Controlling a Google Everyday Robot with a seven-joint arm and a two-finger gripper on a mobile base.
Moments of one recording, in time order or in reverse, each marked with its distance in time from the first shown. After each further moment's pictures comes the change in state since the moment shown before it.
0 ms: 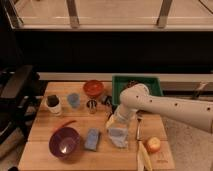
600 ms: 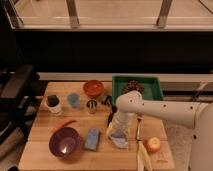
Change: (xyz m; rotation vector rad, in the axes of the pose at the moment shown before) arm 0.012 -0.006 0.055 0.020 0.132 0.023
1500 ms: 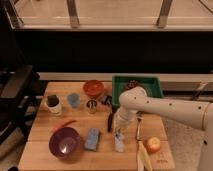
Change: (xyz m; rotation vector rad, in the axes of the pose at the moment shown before) arm -0.016 -0.001 -0.055 -0.021 -0.114 -0.002
